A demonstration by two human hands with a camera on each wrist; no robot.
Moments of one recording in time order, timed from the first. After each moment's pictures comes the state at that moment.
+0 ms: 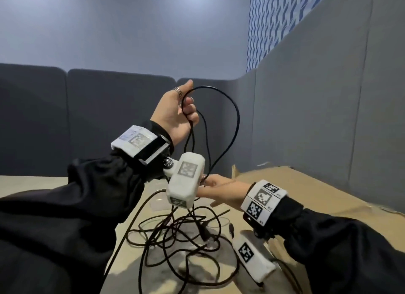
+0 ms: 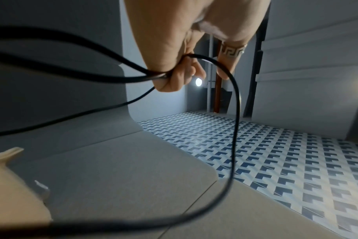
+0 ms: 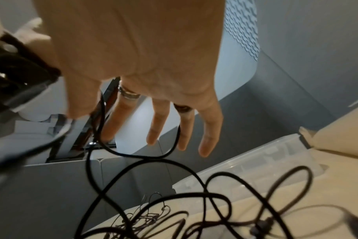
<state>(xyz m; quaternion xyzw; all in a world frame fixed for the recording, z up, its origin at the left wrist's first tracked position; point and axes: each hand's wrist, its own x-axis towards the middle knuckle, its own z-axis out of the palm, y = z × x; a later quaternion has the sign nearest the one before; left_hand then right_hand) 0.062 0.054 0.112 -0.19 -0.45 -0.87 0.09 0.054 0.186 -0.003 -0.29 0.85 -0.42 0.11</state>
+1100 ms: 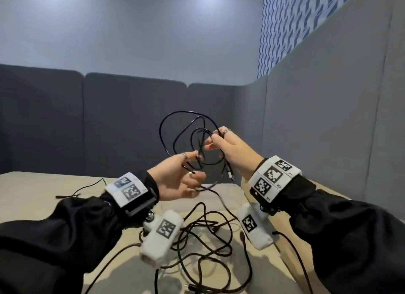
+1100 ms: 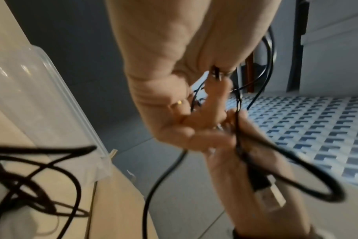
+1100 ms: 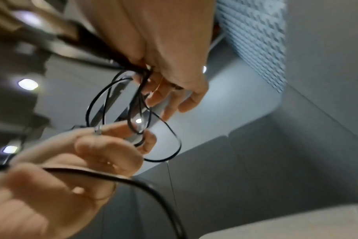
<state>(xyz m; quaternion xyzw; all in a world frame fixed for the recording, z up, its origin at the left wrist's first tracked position) 0.063 0.006 0.023 -0.11 -0.58 -0.78 -0.19 0.045 0.165 0.056 -0.33 0.77 -0.53 -0.16</state>
